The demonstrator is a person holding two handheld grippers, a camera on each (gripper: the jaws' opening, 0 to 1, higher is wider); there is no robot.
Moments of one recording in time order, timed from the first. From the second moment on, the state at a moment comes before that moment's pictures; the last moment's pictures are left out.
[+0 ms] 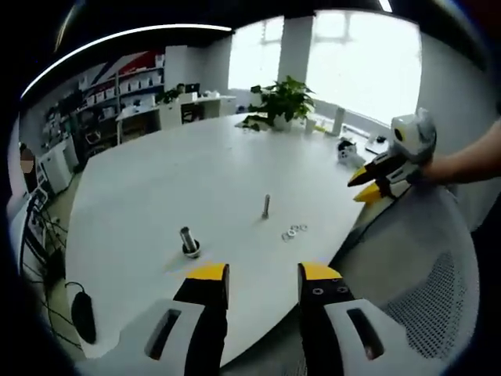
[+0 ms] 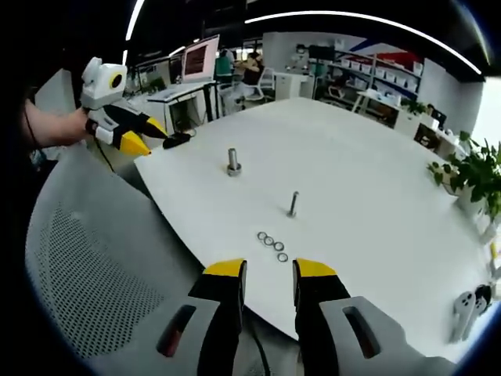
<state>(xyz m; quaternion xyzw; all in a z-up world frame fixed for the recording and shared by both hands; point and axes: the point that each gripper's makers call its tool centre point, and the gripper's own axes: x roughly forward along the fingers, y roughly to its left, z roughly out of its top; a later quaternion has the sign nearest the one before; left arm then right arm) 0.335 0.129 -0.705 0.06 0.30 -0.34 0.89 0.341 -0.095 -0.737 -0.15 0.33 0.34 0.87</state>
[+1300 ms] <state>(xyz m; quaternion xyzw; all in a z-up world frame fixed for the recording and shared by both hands) 0.324 0.109 -0.708 0.04 0.29 -0.39 0.88 0.335 -0.108 -0.759 -0.20 0.39 0.32 0.84</state>
